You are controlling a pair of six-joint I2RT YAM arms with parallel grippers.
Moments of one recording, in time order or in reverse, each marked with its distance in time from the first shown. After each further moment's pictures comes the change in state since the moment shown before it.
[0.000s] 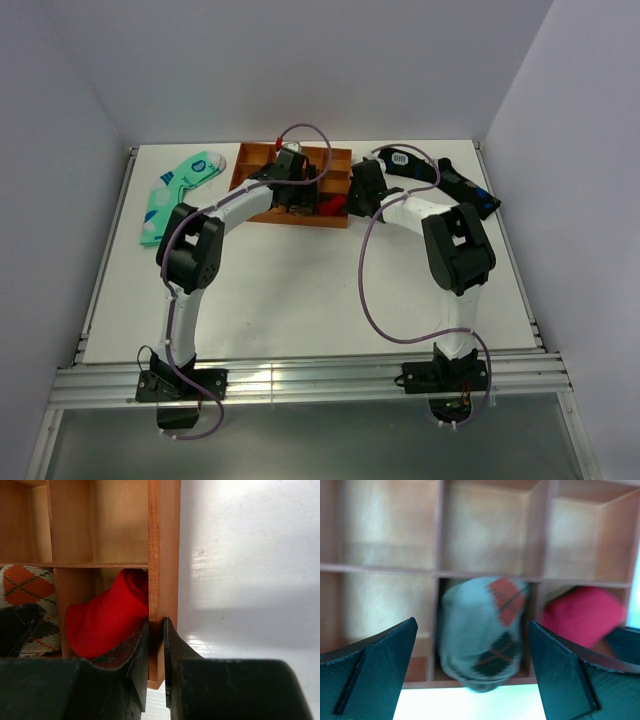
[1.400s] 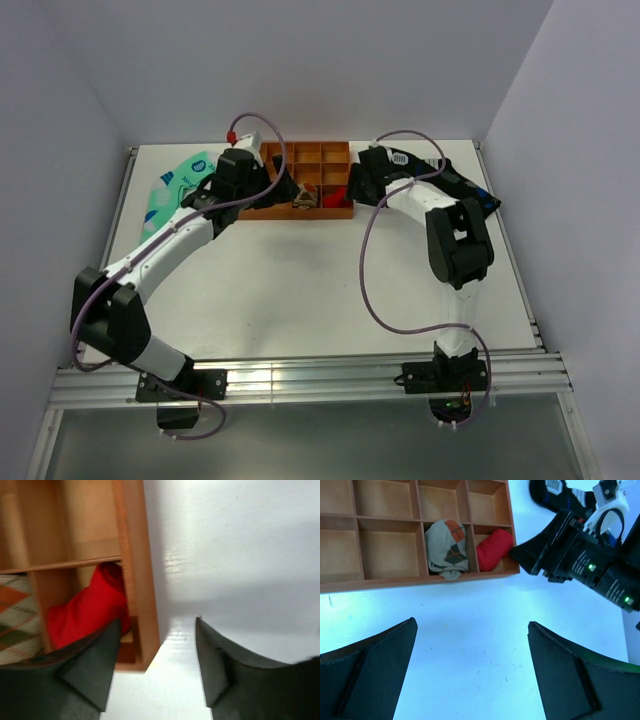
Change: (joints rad) left arm 0.047 -0.607 -0.423 0.086 0.199 -0.095; right arm -0.055 0.070 0.162 -0.143 0.032 -0.098
